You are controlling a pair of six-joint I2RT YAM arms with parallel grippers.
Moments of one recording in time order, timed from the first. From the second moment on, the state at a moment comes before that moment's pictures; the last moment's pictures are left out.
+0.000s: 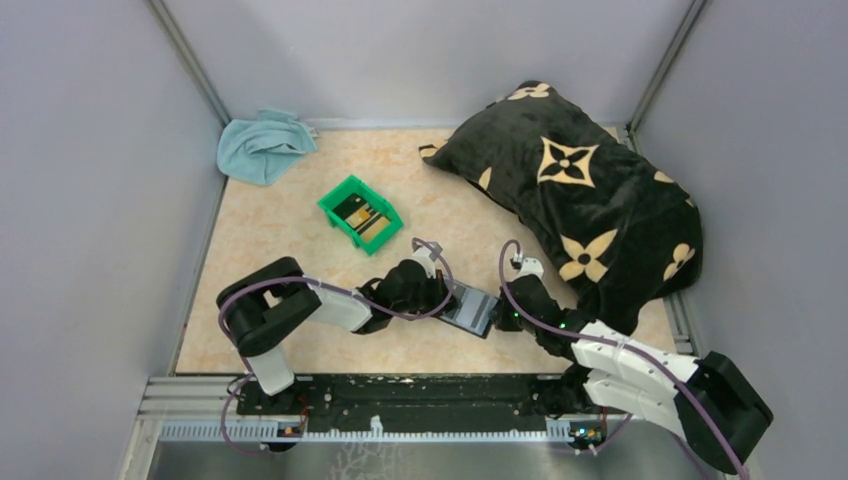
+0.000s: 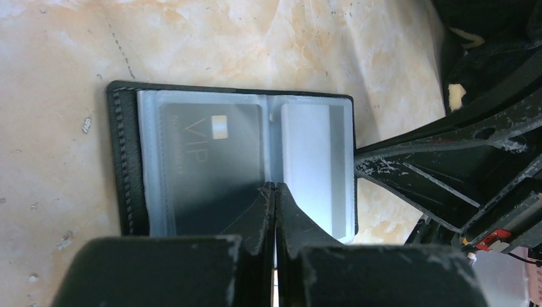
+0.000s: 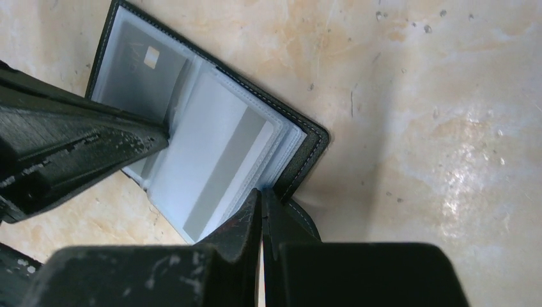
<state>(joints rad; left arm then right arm) -0.99 1.76 0.61 0.65 0.05 -0.79 0.75 0.89 0.24 -0.12 0.15 0.70</state>
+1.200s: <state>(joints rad) -0.98 1.75 0.57 0.67 0.07 -0.85 0.60 0.95 0.34 -0.14 0.02 0.58</state>
